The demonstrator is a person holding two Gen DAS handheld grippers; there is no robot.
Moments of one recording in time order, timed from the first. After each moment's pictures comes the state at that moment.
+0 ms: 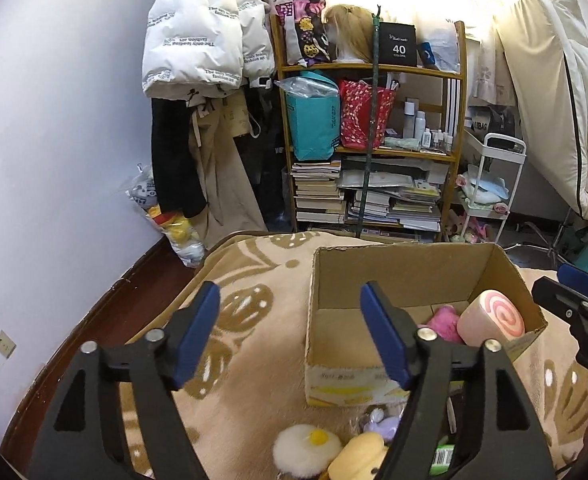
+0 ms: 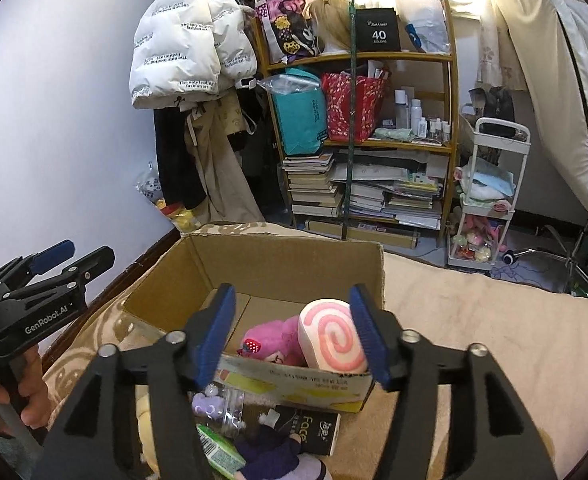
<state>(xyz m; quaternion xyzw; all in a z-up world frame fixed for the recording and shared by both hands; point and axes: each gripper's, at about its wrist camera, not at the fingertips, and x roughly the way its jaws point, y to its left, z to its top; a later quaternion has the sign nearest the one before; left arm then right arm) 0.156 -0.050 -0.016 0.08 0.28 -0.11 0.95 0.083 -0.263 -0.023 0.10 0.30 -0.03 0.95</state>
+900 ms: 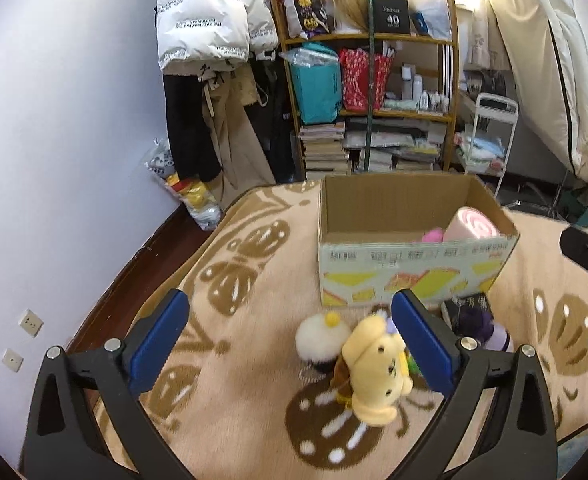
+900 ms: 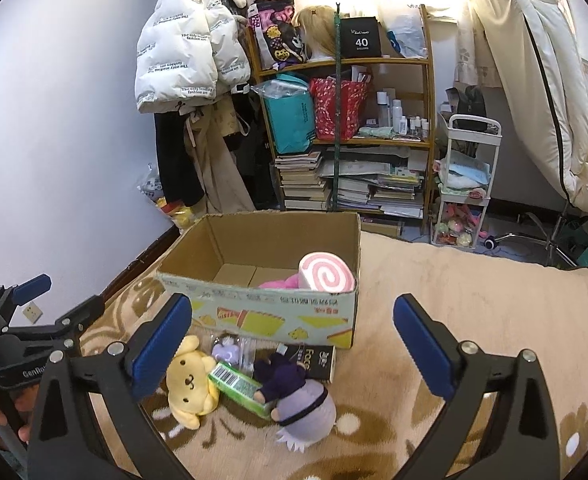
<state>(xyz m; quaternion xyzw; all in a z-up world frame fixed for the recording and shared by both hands) 0.067 -0.024 -0.016 0.12 0.34 -0.09 0.93 0.003 -0.249 -0.002 0.11 0.31 -0.05 0.94</state>
